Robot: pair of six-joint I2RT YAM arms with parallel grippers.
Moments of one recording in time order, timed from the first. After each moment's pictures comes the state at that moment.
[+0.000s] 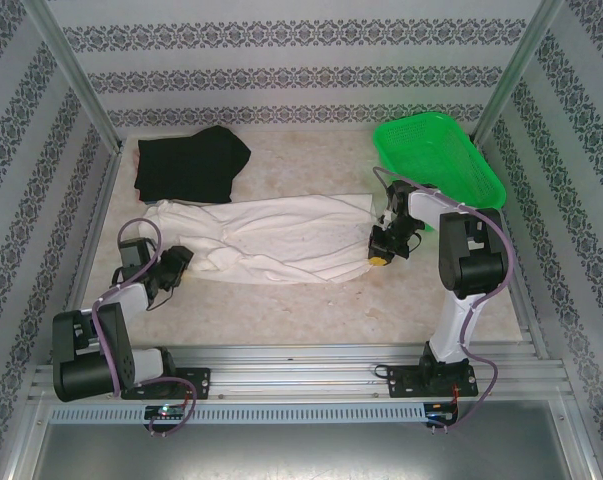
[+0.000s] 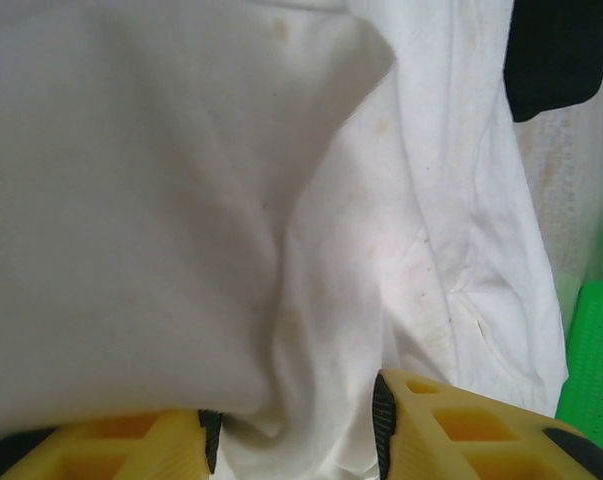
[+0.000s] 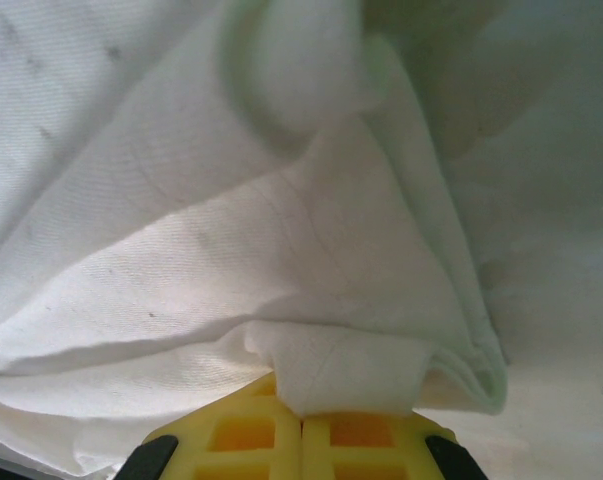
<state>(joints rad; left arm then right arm) 0.27 1.29 0.37 0.10 0.48 -0.87 0.11 1.93 1.25 -0.99 -0.41 0.37</state>
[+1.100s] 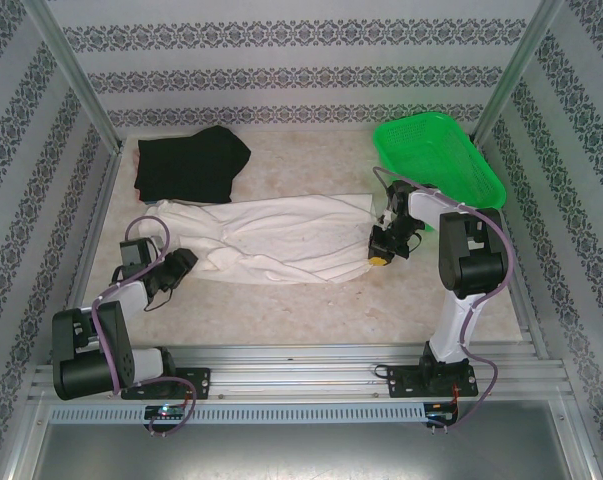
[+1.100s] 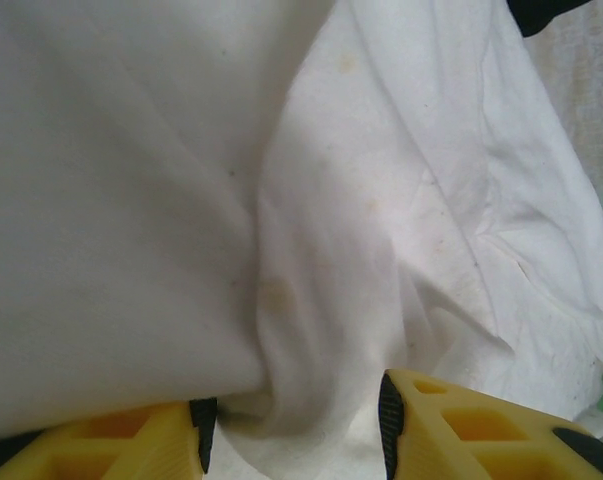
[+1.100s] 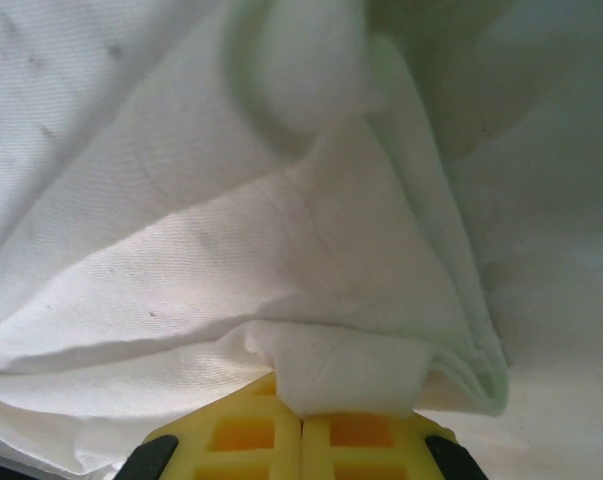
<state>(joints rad) 0.27 1.29 0.38 0.03 0.52 -0.65 0.11 1.93 1.25 -0.99 -0.41 0.37</state>
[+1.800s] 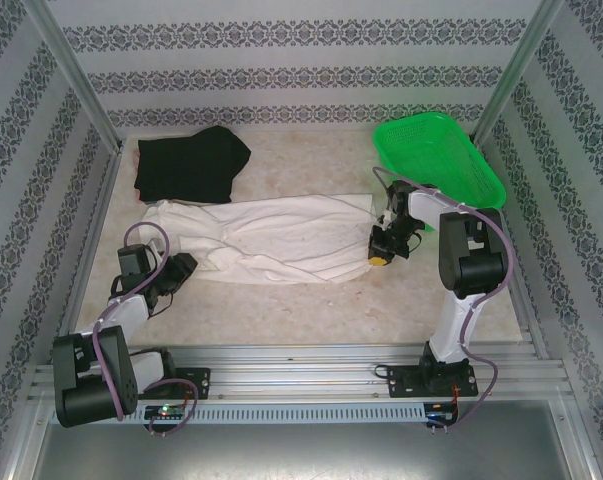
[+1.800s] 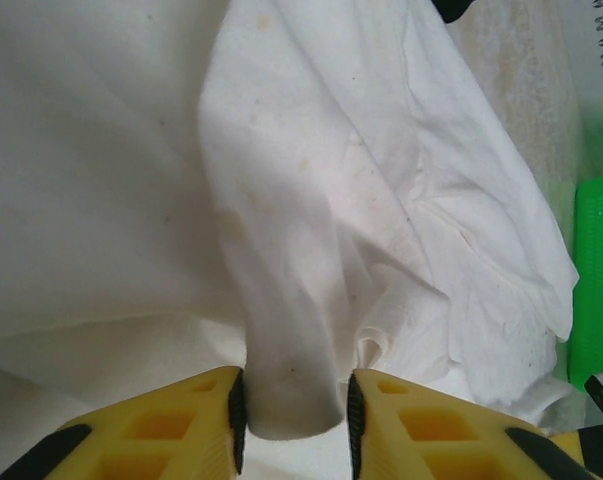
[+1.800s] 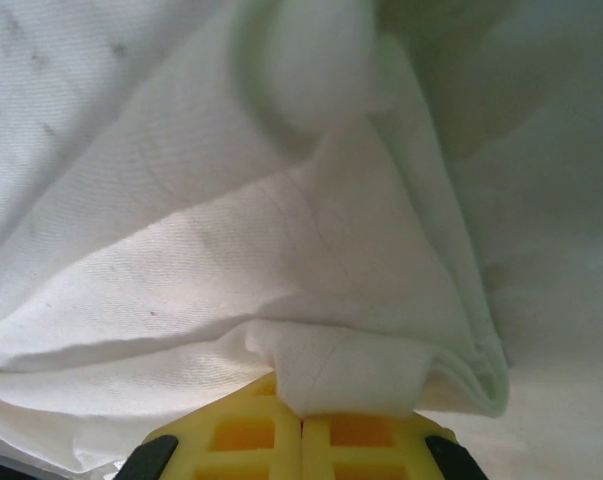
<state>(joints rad) 0.27 1.15 0.31 0.05 0.56 -0.66 0.11 1.93 1.25 -0.99 -0.42 0.36</state>
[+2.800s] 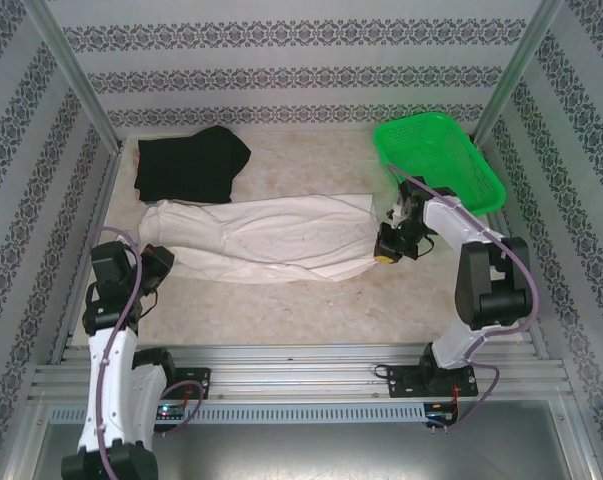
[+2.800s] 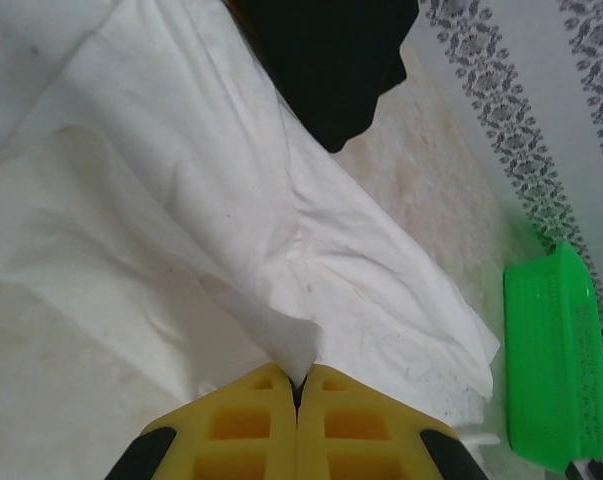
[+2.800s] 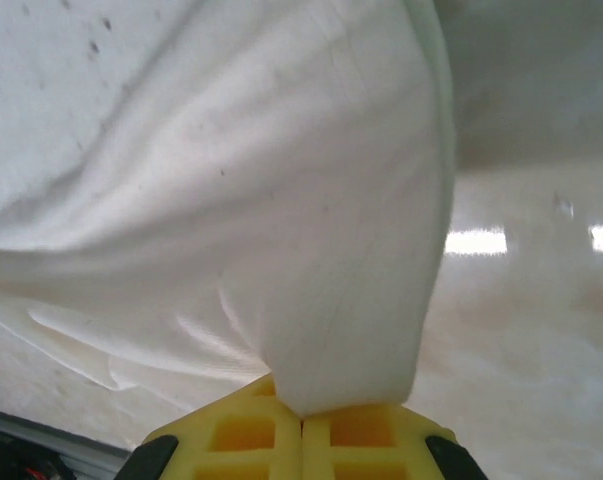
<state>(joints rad) 0.27 0.60 0.56 -0.57 0.37 -0.76 0.09 1.66 1.14 -1.01 -0.43 0.37</state>
